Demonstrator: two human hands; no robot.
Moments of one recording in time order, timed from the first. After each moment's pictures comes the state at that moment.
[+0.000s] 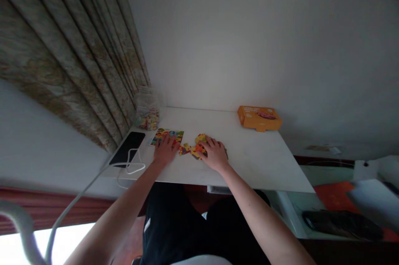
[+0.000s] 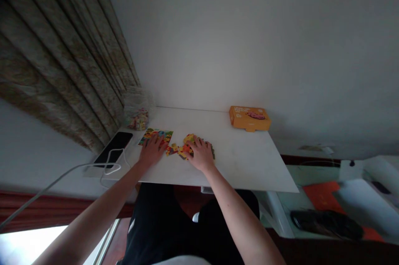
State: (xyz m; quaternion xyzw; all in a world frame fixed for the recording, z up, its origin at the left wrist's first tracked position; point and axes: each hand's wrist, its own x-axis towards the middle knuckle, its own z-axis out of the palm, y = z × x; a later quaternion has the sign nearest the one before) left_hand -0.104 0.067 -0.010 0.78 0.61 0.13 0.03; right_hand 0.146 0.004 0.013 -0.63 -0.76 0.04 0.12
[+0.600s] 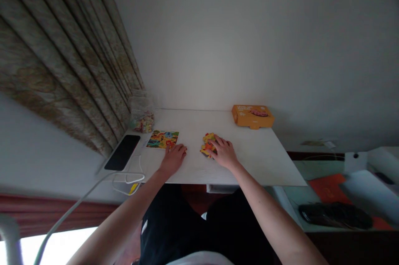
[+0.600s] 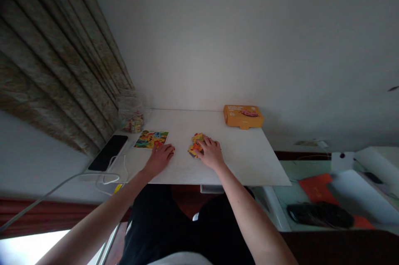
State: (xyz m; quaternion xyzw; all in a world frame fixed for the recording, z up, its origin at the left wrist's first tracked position) left_hand -0.061 0.029 -0.001 0.86 0.48 0.13 0.06; right_hand 0.212 -0.009 0.012 -0.65 -0.75 0.02 0.12
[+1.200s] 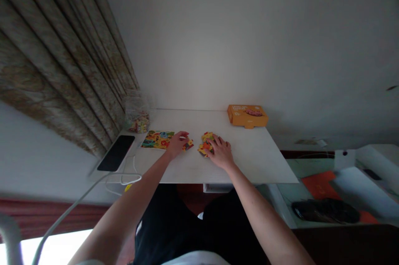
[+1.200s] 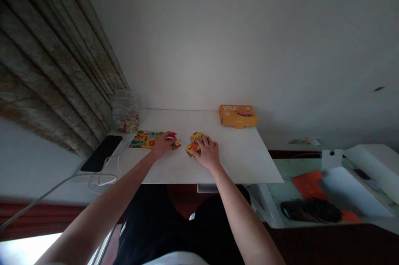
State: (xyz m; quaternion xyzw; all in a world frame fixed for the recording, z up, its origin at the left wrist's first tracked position) left_hand -0.009 0.083 0.013 0.67 0.51 0.35 0.41; right_hand 0.215 -0.015 0.007 -0.69 -0.71 0.02 0.14
